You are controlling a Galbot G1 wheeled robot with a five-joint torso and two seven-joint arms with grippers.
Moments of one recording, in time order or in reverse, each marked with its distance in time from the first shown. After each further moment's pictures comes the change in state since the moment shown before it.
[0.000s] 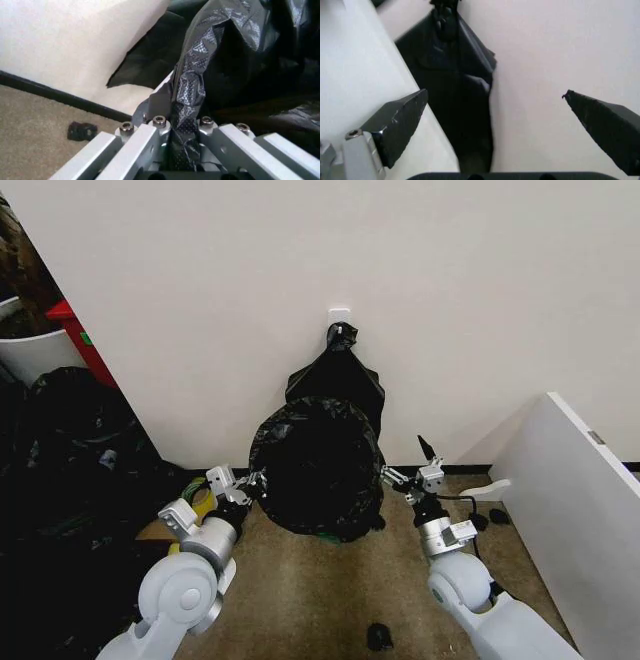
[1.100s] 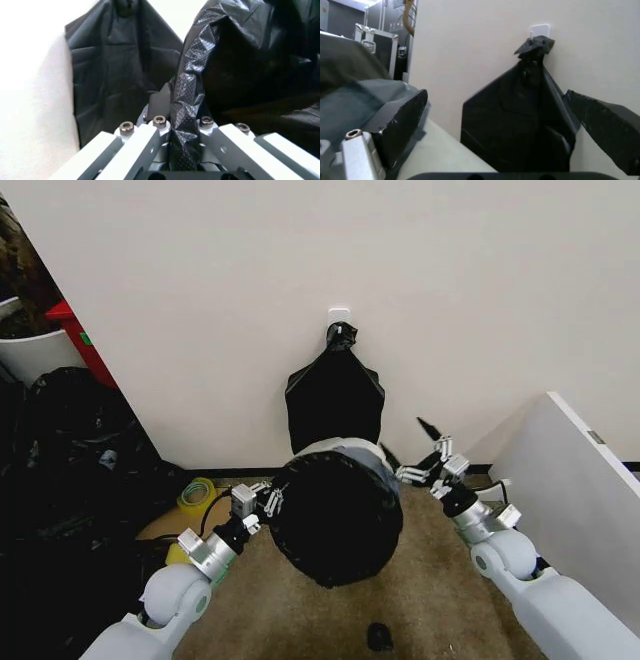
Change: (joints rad) left arm -0.047 0.132 0.081 0.379 0.573 -0.556 0.695; right arm 0.055 -0.142 0.063 -0.004 0.356 0.124 -0.642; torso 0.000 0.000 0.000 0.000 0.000
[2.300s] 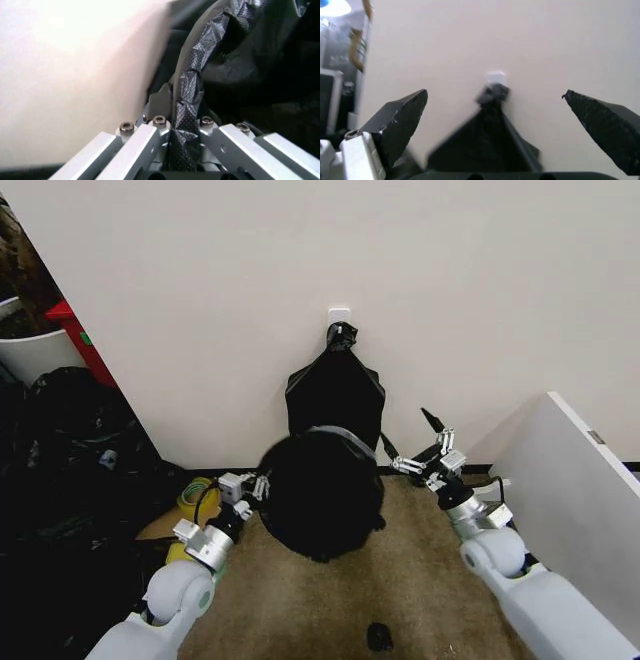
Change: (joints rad) left arm -0.020 -0.083 -0.036 -0.052 -0.174 0.213 -0.365; right arm -0.049 0.079 -0.009 0.170 -0.150 0.017 0.369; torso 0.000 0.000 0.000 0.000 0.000
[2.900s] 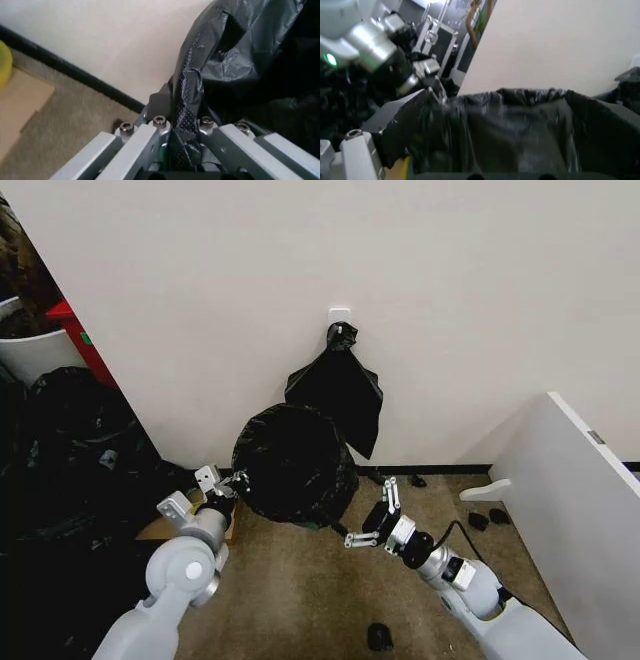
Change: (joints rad) left arm -0.021 -0.076 -0.108 -0.133 -0.488 0.361 -0.410; right arm -0.044 0.025 -0.055 -0.136 -0.257 0.145 -0.359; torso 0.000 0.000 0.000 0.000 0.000
